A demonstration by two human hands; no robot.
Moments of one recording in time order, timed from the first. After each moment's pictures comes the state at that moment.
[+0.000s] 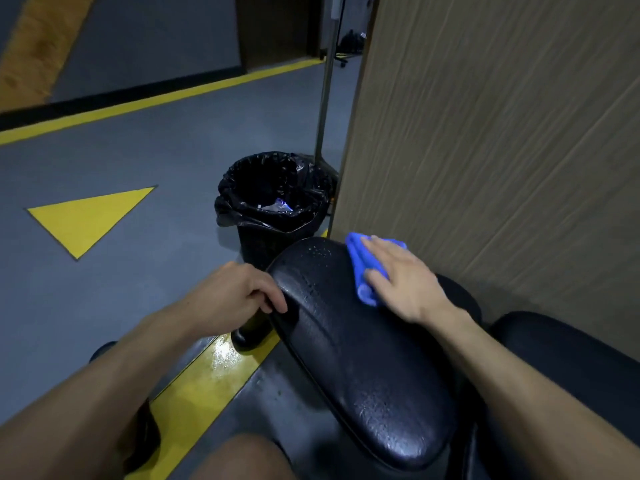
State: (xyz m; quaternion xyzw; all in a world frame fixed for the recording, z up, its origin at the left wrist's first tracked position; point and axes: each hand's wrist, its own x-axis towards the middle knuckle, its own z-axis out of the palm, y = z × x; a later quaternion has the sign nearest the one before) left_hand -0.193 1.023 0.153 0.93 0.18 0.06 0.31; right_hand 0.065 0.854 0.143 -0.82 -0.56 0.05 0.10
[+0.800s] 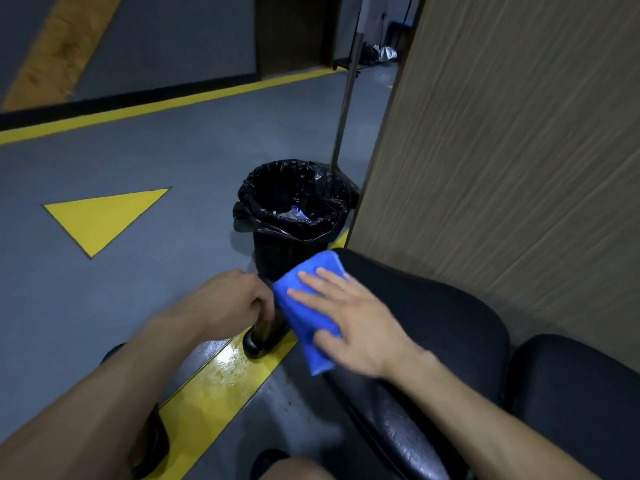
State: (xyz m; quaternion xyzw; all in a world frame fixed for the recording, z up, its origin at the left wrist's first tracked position) left_hand -0.219 1.055 0.149 0.95 0.25 -0.02 0.19; right_hand -0.038 0.887 0.133 -0.68 -0.72 0.07 0.12
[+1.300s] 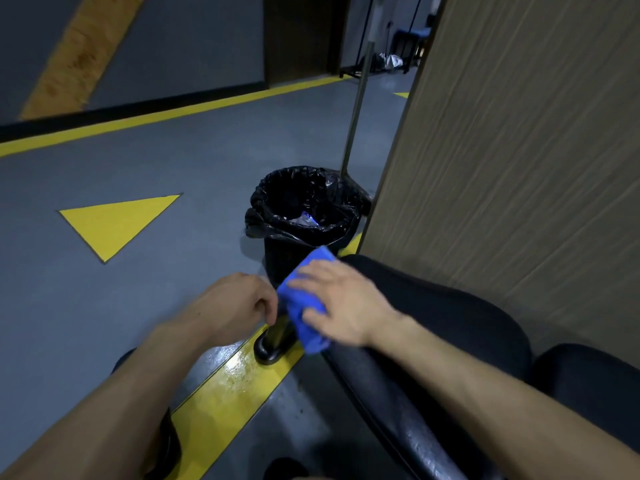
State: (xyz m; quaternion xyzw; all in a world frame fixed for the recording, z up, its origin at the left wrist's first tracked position) left_hand -0.236 1.066 0.142 0.94 0.28 0.00 0.22; right_hand -0.040 0.948 0.133 -0.68 -0.73 0.02 0.06
